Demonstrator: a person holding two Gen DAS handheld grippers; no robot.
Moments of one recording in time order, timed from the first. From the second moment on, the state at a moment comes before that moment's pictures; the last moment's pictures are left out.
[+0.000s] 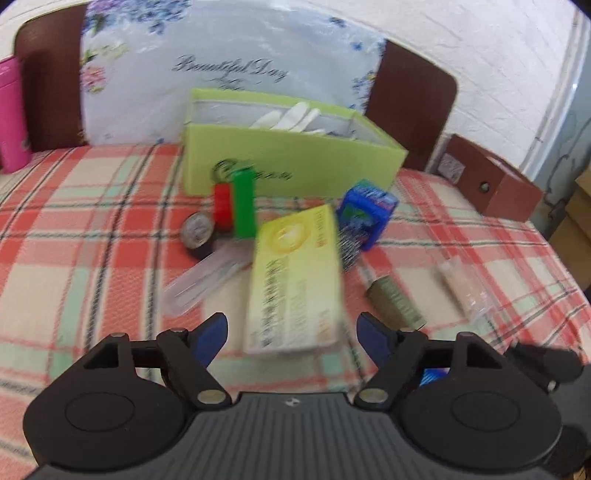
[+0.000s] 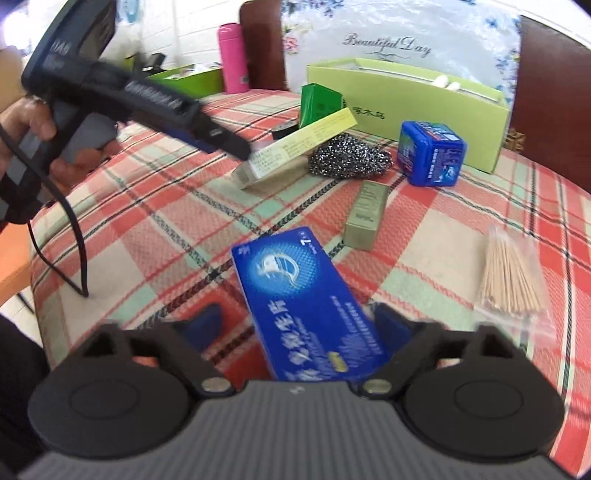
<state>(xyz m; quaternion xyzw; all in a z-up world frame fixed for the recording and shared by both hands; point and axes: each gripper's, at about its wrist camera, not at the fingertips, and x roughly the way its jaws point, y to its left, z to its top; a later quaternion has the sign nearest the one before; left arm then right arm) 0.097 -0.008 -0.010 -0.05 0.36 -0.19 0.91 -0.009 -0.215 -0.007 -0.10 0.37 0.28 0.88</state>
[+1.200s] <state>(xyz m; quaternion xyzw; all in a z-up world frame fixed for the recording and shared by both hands) 0.085 0.005 -0.043 0.00 0.41 -0.13 0.90 -0.019 -0.192 0.000 -0.10 0.37 0.24 0.89</state>
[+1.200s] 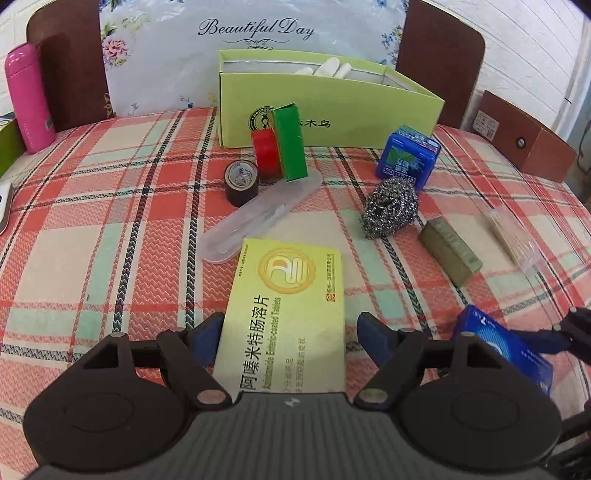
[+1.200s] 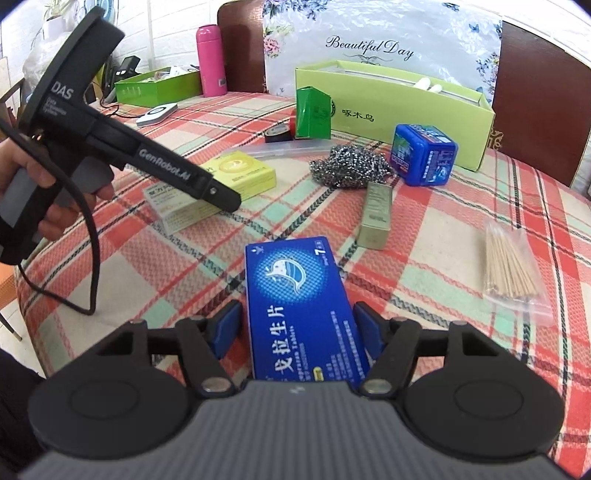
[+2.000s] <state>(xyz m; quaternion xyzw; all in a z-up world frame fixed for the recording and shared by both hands) 0.080 0.009 0.052 -0.01 0.26 -0.20 0.94 0.015 -0.214 0.075 -0.04 0.30 0.25 0.92</state>
